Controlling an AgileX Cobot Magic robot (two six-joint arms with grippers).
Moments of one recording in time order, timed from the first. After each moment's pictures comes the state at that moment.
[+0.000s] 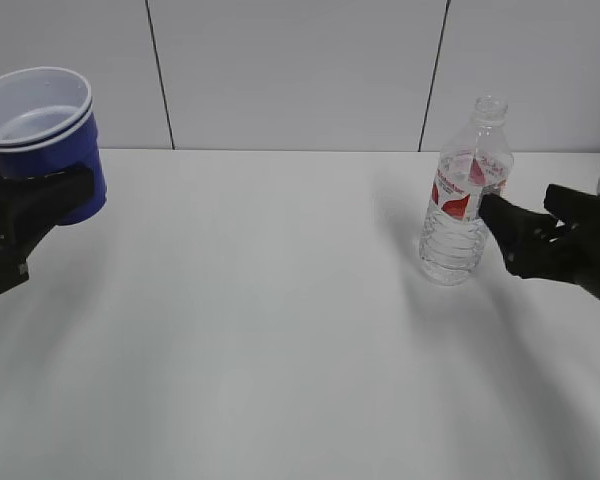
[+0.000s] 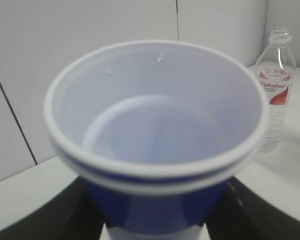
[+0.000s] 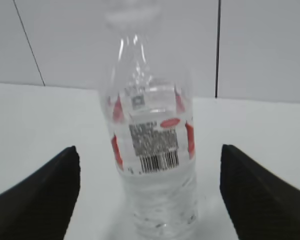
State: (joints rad) left arm -0.26 1.13 -0.38 0.63 -0.61 -0.41; right arm 0.03 1.72 -0.39 -0.31 -1.14 0.10
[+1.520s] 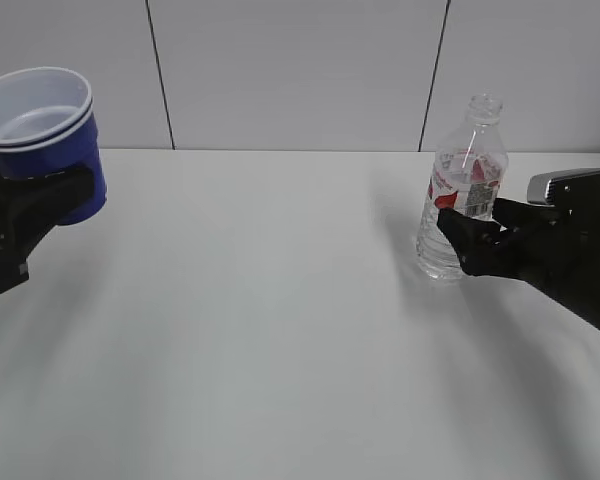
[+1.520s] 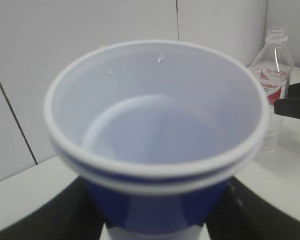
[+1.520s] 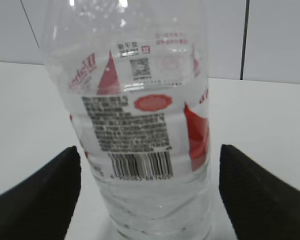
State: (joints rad) left arm -0.26 1.13 -0.38 0.63 -0.61 -0.41; right arm 0.03 2.01 -0.60 -0.38 -1.15 0.12
